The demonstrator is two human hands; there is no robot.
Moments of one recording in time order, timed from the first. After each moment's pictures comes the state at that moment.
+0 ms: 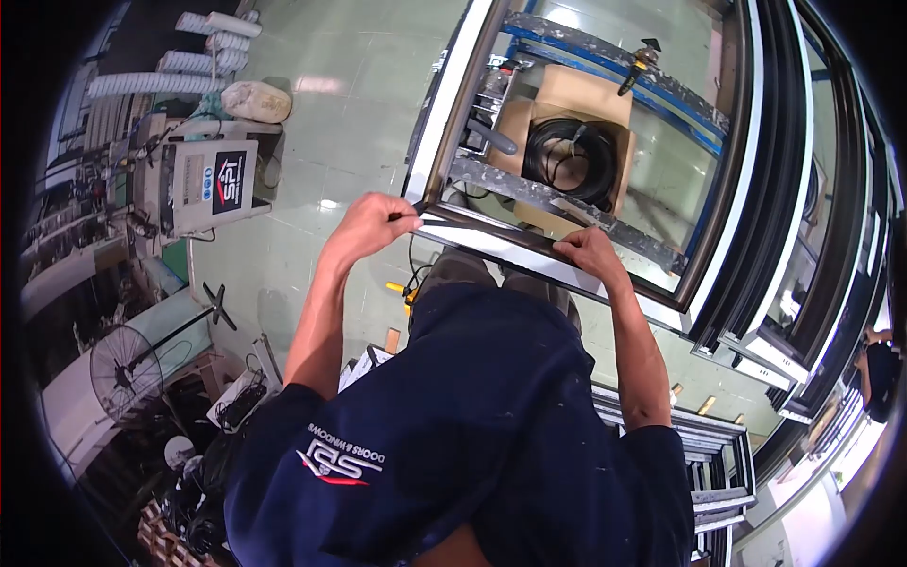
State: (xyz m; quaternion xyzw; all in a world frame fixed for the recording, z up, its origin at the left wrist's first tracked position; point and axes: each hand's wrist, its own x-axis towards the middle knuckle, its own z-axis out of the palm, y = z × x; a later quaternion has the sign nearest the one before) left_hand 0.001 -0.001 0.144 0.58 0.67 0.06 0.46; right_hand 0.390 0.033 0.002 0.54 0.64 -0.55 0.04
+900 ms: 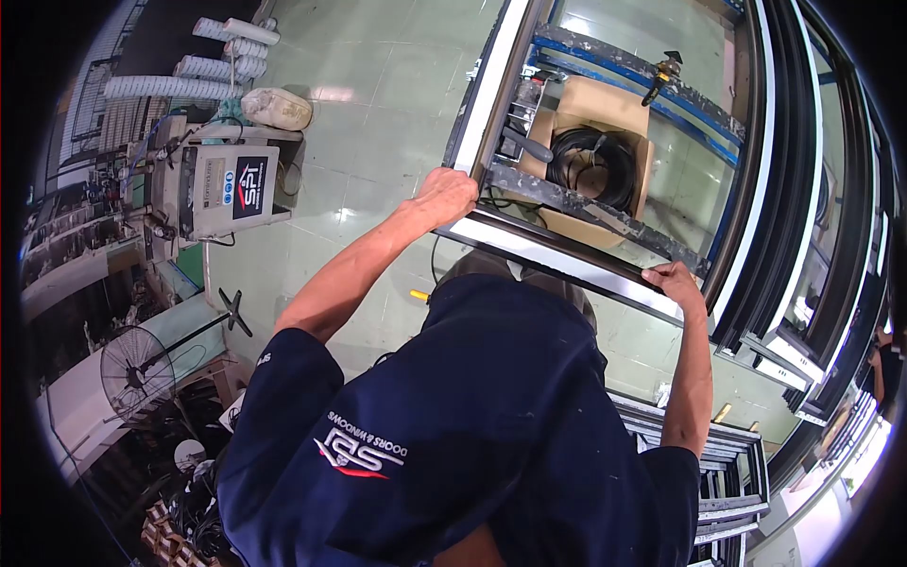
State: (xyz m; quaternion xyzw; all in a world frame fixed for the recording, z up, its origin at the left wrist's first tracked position) left_hand -0.002 0.049 0.053 0.83 0.50 -0.10 0.21; right_hand 0.505 0.015 0.014 0.62 0.57 -0.54 0.07
